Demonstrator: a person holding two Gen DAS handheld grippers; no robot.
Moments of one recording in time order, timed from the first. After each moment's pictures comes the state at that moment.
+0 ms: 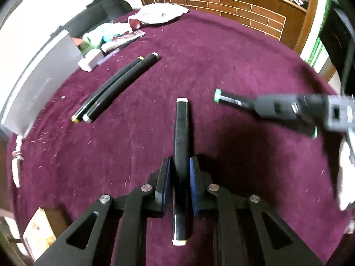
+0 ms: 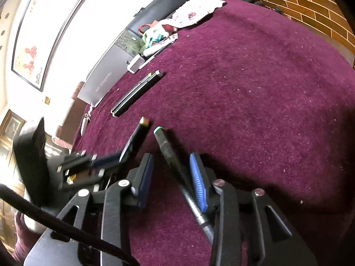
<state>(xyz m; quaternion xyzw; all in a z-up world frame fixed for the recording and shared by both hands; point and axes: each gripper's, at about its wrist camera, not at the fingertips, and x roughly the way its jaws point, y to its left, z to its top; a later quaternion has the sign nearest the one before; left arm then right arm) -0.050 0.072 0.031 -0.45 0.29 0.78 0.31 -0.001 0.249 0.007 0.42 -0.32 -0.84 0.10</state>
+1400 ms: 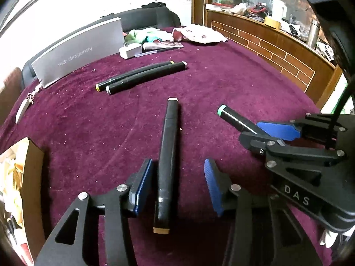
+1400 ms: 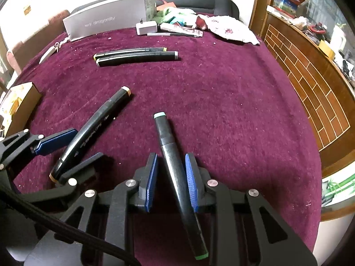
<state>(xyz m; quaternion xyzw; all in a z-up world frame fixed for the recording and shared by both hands) -0.017 0.057 0.018 -0.43 0.12 0.87 0.23 -0.013 0.175 0.020 0.48 0.01 -0.88 0.02</state>
